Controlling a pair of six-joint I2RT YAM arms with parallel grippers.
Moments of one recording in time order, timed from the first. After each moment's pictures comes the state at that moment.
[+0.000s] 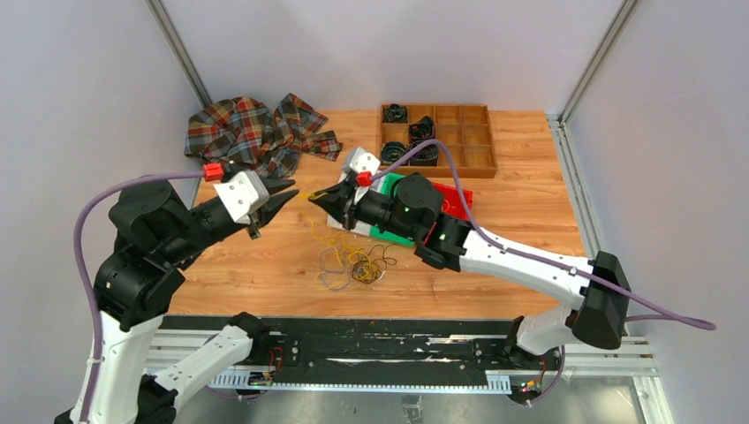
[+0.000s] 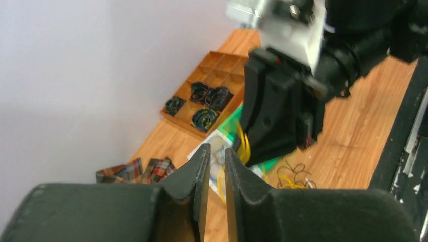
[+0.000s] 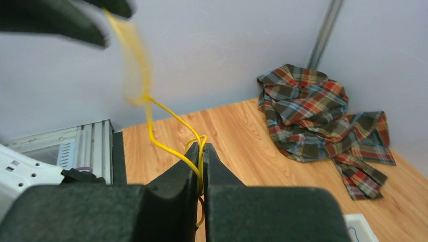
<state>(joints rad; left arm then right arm) -0.47 0.80 1.51 -0.77 0.45 0.42 1.12 1.43 1.21 0.36 -0.13 -0.04</state>
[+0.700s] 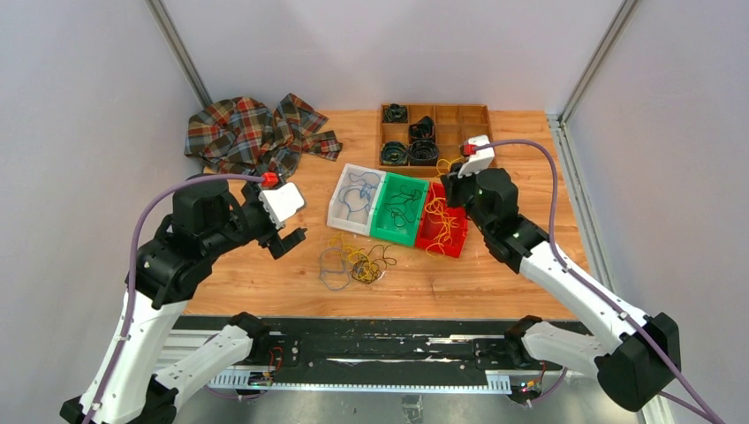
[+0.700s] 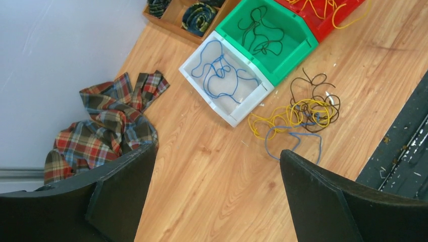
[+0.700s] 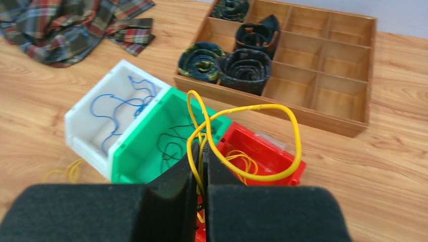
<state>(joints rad) -0.47 0.80 1.31 -0.93 0.27 0.58 0.59 1.05 0.84 0.01 0.18 0.12</state>
